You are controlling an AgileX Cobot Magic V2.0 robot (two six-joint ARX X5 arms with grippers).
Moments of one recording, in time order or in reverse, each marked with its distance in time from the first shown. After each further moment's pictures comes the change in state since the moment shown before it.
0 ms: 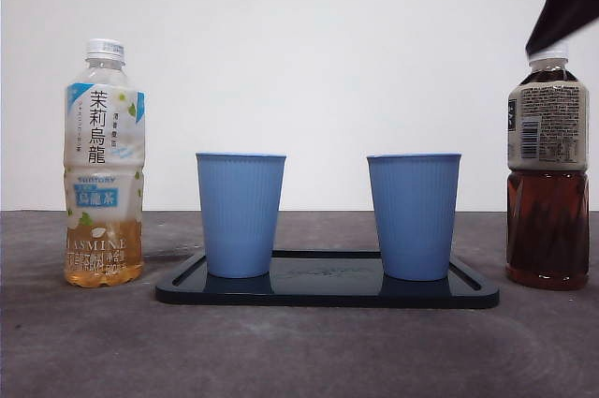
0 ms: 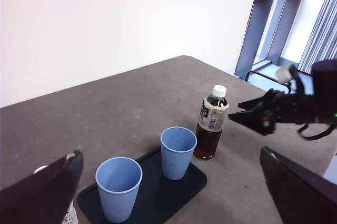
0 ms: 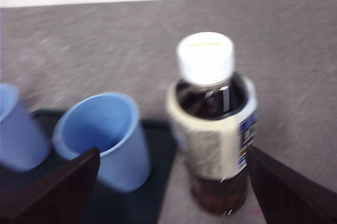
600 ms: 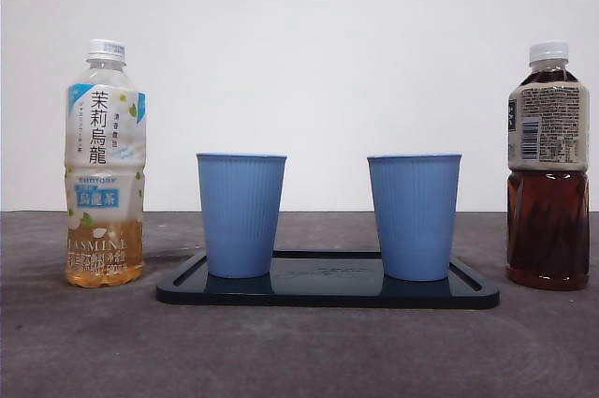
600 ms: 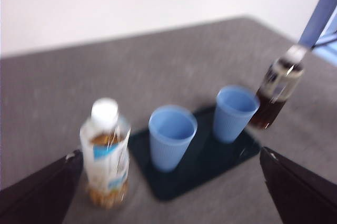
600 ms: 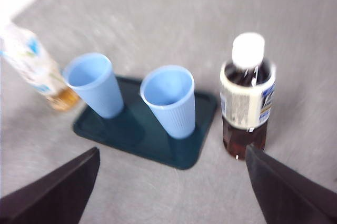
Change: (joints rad) left arm 0.000 0.026 -0.146 -0.025 -0.228 -0.004; right arm 0.043 -0.218 0.392 -0.661 -0.116 -0.027
